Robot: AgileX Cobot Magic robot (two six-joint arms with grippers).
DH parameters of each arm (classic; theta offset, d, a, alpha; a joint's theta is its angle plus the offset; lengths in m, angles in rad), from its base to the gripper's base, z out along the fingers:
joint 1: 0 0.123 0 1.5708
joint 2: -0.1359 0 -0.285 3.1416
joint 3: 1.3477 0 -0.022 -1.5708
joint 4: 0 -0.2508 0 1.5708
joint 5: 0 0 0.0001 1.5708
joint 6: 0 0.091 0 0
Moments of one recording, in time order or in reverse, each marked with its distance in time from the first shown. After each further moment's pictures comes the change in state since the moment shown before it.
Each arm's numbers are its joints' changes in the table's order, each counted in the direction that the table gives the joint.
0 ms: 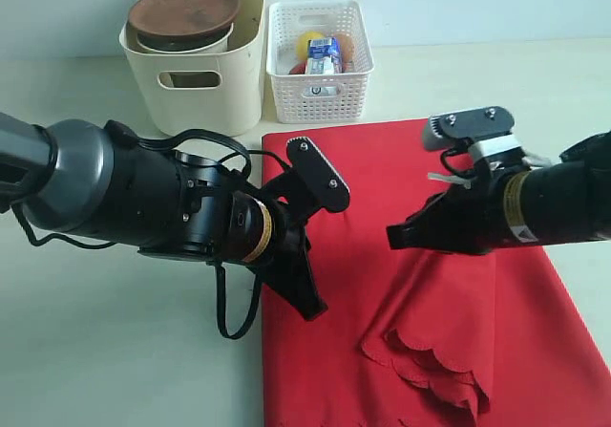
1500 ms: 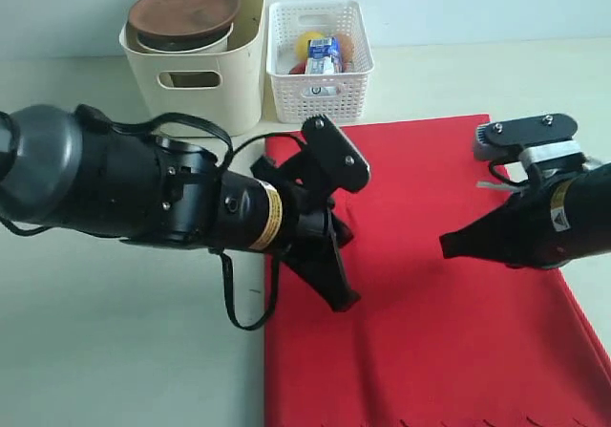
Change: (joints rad) left arm 0.008 0.062 0.014 -0.028 -0.234 -0.019; right arm 0.000 0.130 0.030 -0.688 0.413 -0.611
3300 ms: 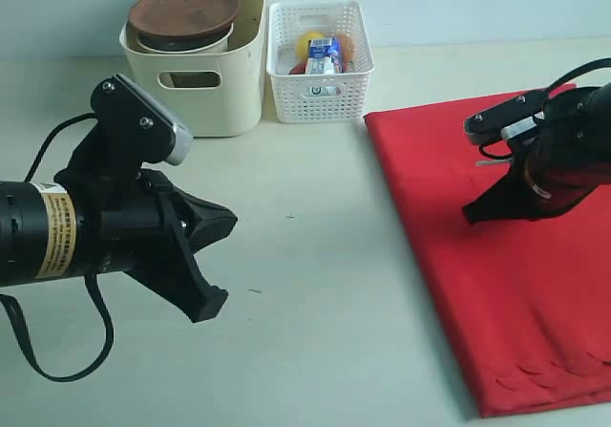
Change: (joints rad) left arm 0.112 0.560 0.419 0.078 0.003 -0.074; right arm -0.093 -0.367 -0.278 0.769 0.238 0.533
